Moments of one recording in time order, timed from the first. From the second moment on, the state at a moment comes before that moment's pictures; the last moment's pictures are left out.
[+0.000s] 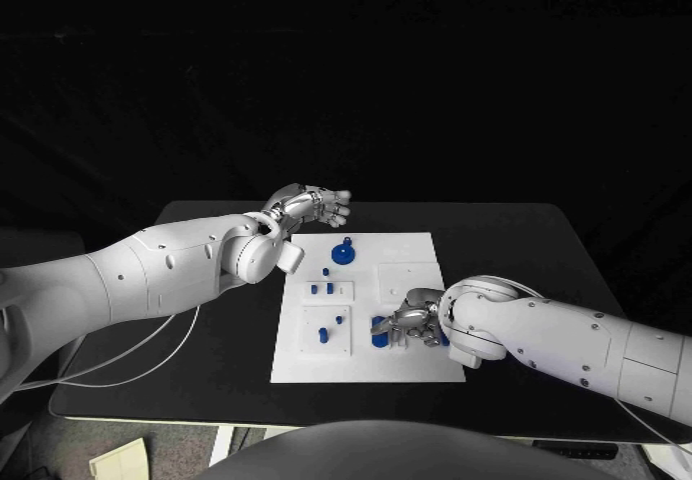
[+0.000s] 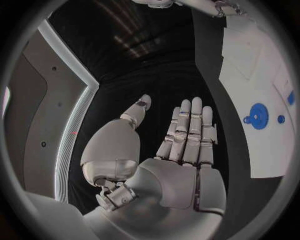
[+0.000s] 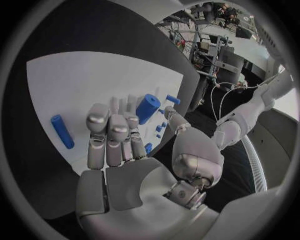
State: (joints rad) left arm 1.12 -0.67 -0.10 1.17 -0.16 -0.17 0.32; left_hand 0.90 -0.08 0.42 -0.22 0.06 0.76 0.19 0.37 0.42 1.12 0.15 0.07 0.10 0.91 0.14 0.41 0.50 0.03 0.48 0.03 0.87 0.86; right arm 1.02 -0.56 -0.15 1.34 -1.05 0.03 -0.48; right_hand 0.57 -0.16 0.50 -0.16 0.05 0.96 0.09 0.30 0.60 1.09 -0.01 1.16 1.10 1.28 -0.12 1.30 0.86 0.17 1.29 -0.11 1.00 1.31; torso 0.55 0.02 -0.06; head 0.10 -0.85
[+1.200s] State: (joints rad) left arm 1.12 -0.67 -0.10 1.17 -0.16 -0.16 0.32; left_hand 0.90 -0.08 0.42 -0.22 0.06 0.76 0.19 0.37 0.42 1.12 0.15 0.07 0.10 0.91 0.14 0.41 0.50 0.03 0.48 0.03 0.87 0.86; right arm 1.02 -0.59 -0.15 1.39 -1.10 0.04 -0.45; right_hand 0.69 -0.07 0.65 -0.18 0.05 0.99 0.08 0.30 0.62 1.11 -0.02 1.14 1.10 1.29 -0.13 1.28 0.88 0.17 1.30 -0.10 1.00 1.31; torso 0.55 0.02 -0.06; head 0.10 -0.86
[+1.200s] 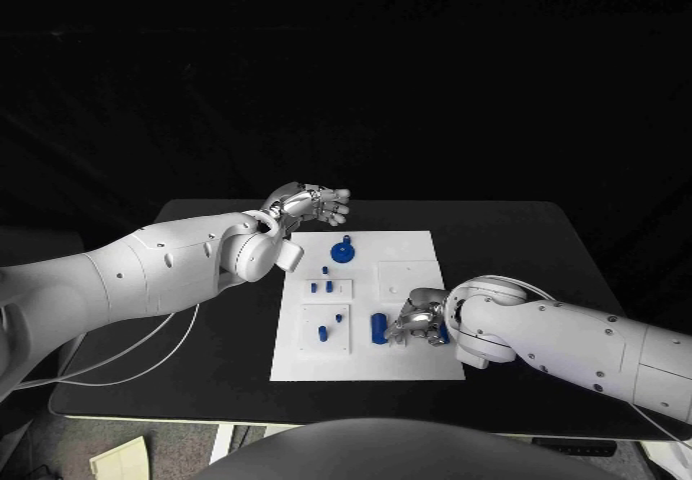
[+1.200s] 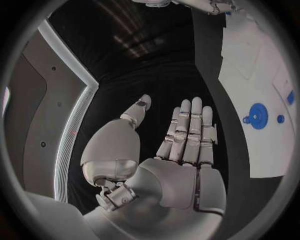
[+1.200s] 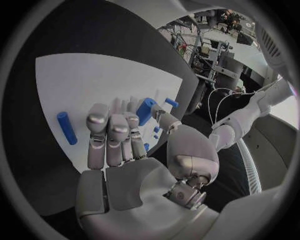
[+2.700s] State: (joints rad) left arm 1.12 -0.67 -0.10 1.17 -0.16 -0.16 0.32; left_hand 0.90 -0.08 0.41 -0.22 0.06 0.76 0.19 0.37 0.42 1.12 0.15 0.07 0.10 0.91 0.14 0.41 0.50 0.03 0.48 0.04 0.87 0.86; right arm 1.01 -0.57 -0.15 1.35 -1.11 0.05 -0.46; right_hand 0.71 -0.07 0.74 -0.15 0.05 1.01 0.08 0.29 0.63 1.11 -0.02 1.14 1.11 1.30 -0.12 1.28 0.88 0.17 1.31 -0.09 1.00 1.31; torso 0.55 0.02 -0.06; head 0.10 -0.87
